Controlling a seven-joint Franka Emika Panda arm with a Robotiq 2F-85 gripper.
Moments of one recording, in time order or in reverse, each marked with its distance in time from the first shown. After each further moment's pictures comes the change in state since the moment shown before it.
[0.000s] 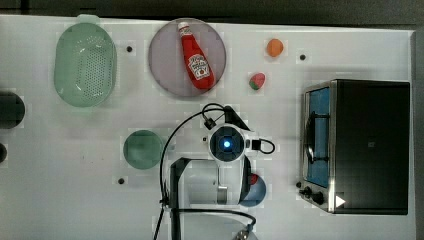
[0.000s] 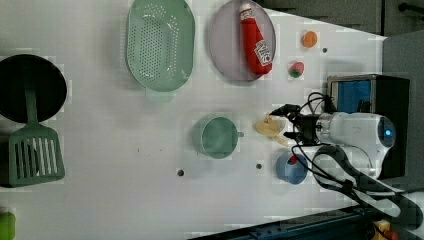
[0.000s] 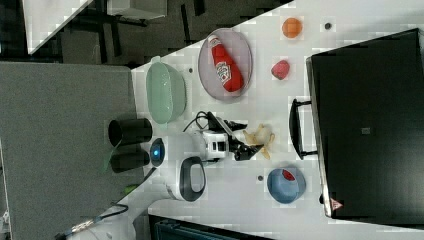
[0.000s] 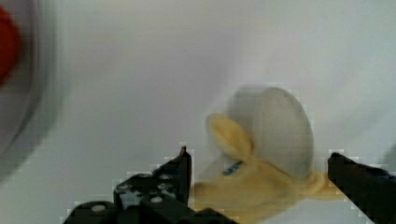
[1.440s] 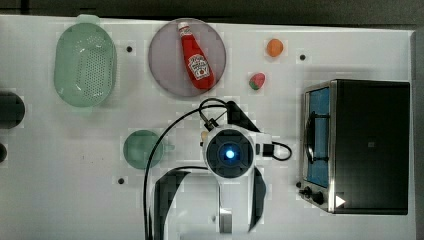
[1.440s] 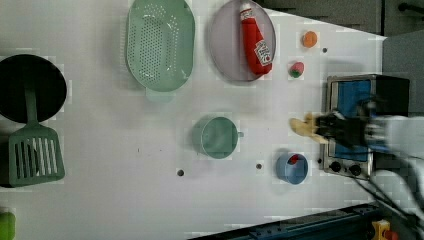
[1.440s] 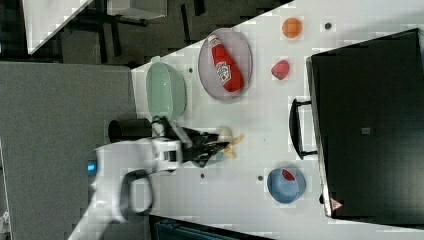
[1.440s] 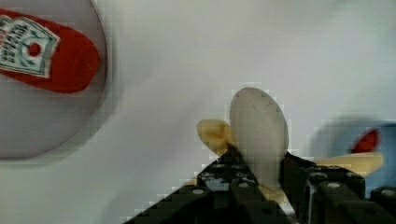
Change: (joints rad) arm -0.013 -0.442 0.021 0.023 -0.026 -0.440 0.002
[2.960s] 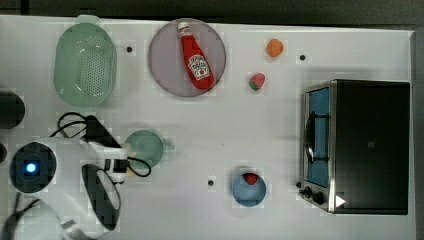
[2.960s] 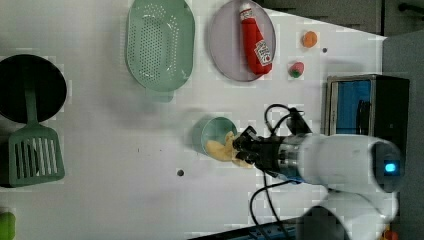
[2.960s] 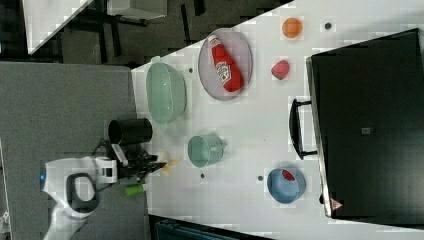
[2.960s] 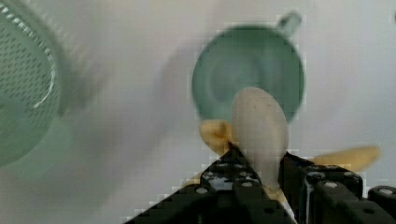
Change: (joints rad) arm 0.111 0.135 0.469 0.145 0.069 -0.069 0.523
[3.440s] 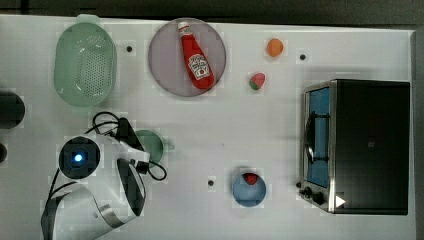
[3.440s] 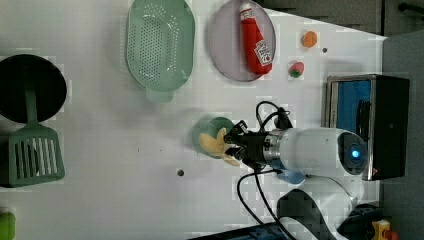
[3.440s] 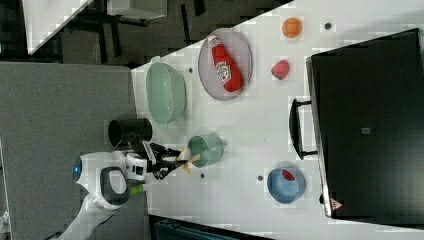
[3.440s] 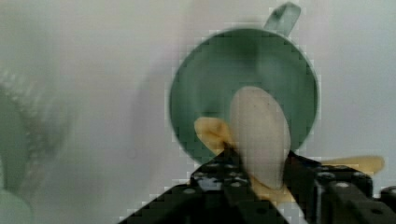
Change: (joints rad) arm -0.022 0.125 -0.023 -0.070 0.013 0.176 0.147
